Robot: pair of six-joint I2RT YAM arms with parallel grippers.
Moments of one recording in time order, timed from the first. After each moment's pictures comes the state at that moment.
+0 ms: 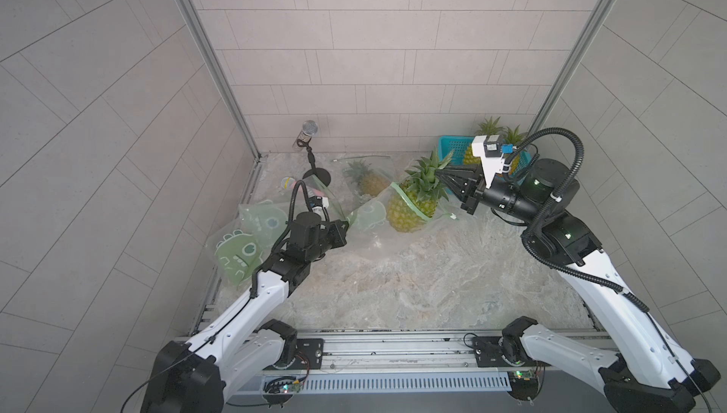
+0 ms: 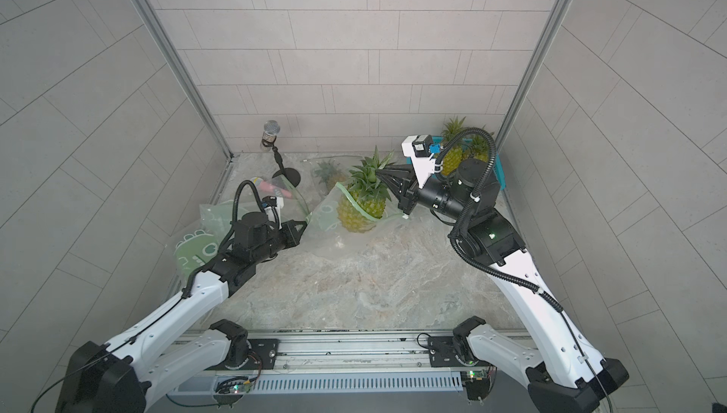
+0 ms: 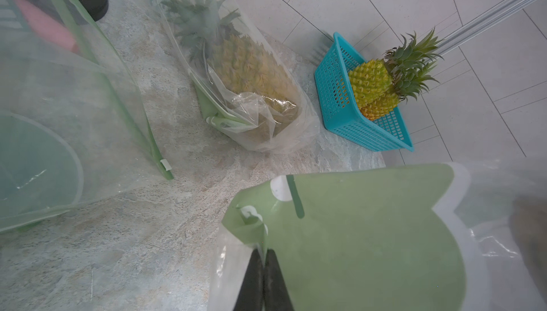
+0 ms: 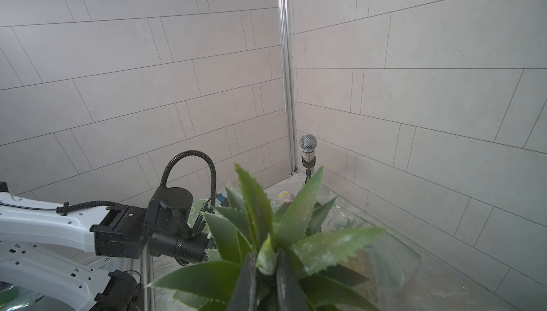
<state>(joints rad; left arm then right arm) -0.39 0.98 0.56 -0.07 0.17 -0.65 0.42 1.01 1.28 -0.22 -0.56 0.14</state>
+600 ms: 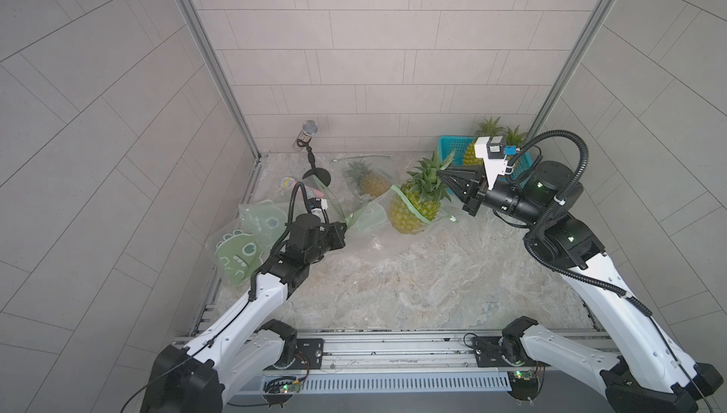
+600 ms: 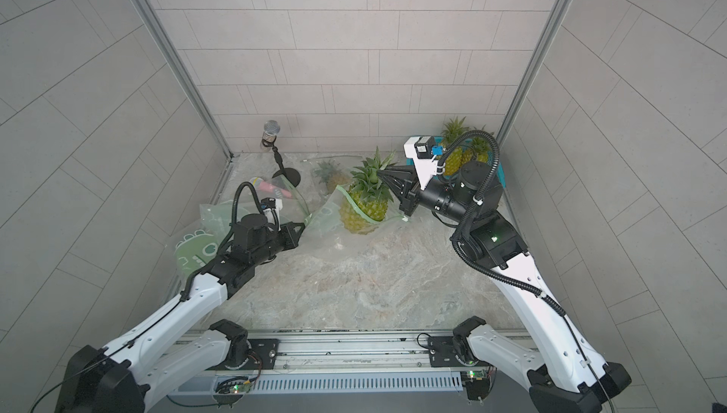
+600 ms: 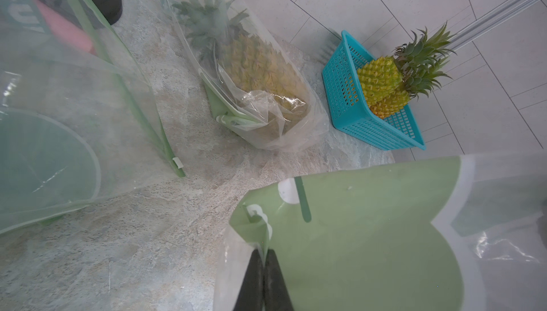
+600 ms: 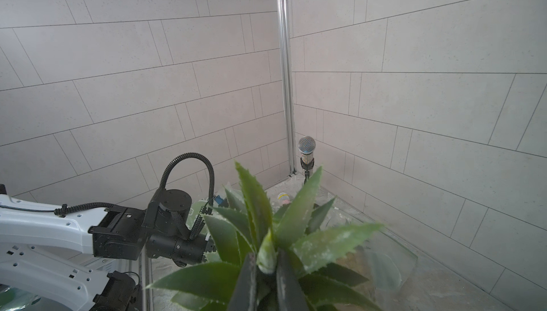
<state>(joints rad) -0.38 0.95 0.55 -0.09 0.13 -0.63 0.42 0.99 1.27 -0.22 -0.54 0.14</state>
